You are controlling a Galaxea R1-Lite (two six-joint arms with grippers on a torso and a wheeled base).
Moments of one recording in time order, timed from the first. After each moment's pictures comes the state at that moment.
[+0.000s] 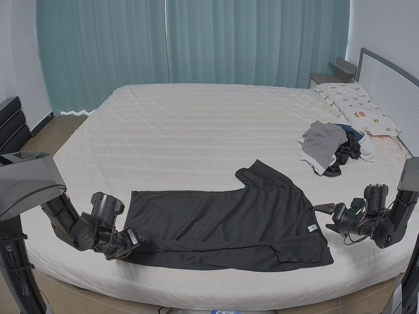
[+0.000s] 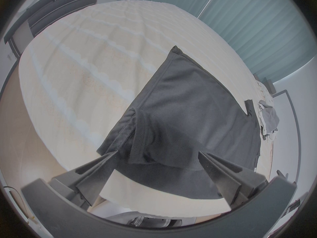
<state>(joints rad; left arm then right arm) -0.23 2.13 -0.63 -0.46 -0.03 -0.76 -0.05 2.16 -0.40 -1.17 0.44 0.74</state>
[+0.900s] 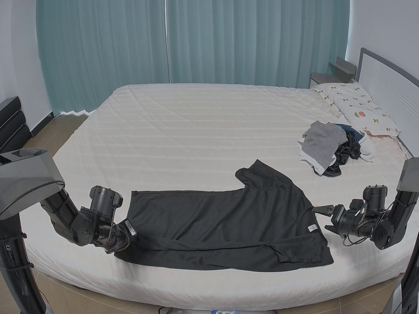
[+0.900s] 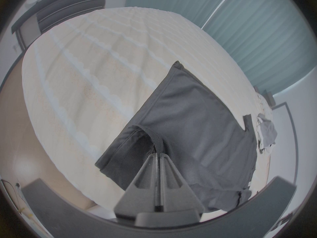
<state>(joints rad) -0.21 2.13 -0.67 -0.47 0.01 -0.81 -0.04 2.16 -0.39 -1.17 0.44 0.72</state>
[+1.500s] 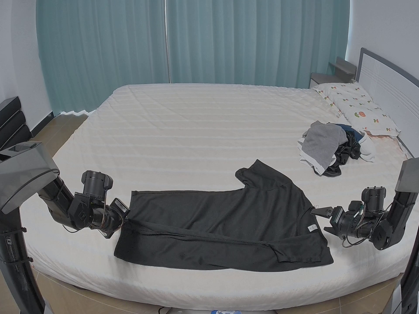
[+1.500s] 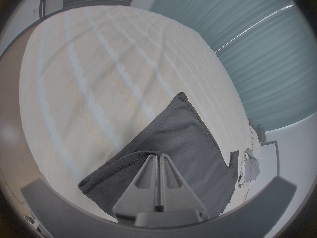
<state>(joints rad) -0.12 2.16 -0.81 -0.47 -0.02 -1.01 -0.04 2.17 -0.39 -1.17 0.44 0.72</state>
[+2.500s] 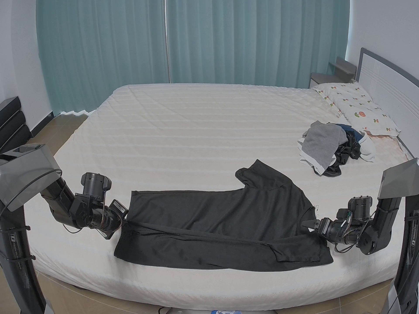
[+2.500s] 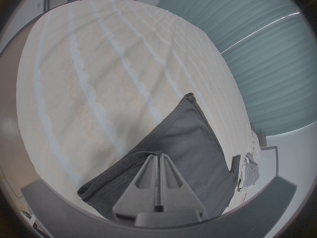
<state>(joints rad) -0.08 2.21 -0.84 -0.47 -0.06 -1.03 -0.01 2.36 -0.46 -1.23 0.39 0.54</state>
